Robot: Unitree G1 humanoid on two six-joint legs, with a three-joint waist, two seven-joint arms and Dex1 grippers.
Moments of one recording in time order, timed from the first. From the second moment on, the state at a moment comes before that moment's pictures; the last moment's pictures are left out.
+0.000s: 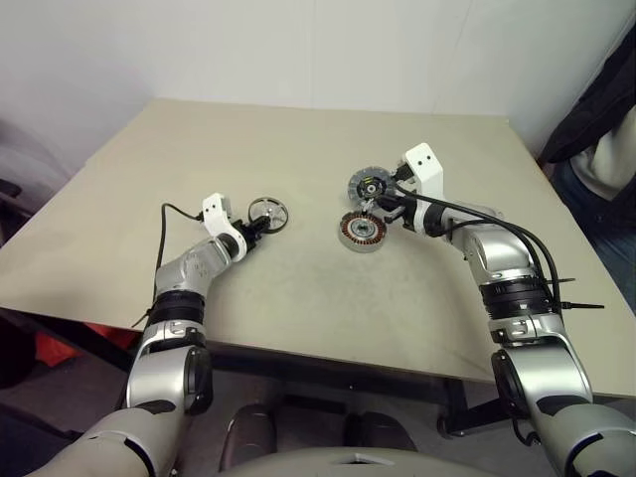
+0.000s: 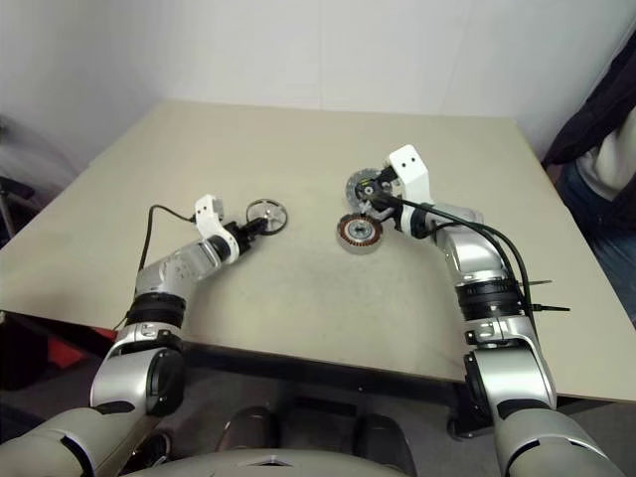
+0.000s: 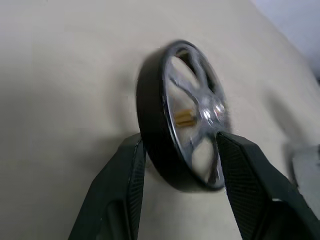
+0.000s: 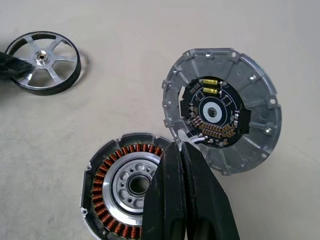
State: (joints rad) left arm -0.68 0.14 0.35 0.63 -0.47 0.63 -0.37; right arm -0.69 -0.43 0.04 0.30 0.14 0.59 0.65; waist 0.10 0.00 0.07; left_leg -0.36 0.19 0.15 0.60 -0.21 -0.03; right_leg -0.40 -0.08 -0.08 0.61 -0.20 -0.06
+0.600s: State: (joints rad) left arm -0.66 0.12 0.38 0.62 -0.51 0.62 -0.36; right arm -0.69 -0.44 0.03 0.30 0.14 0.60 0.64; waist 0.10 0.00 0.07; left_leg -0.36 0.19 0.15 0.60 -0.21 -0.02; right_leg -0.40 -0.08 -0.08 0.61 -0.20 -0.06
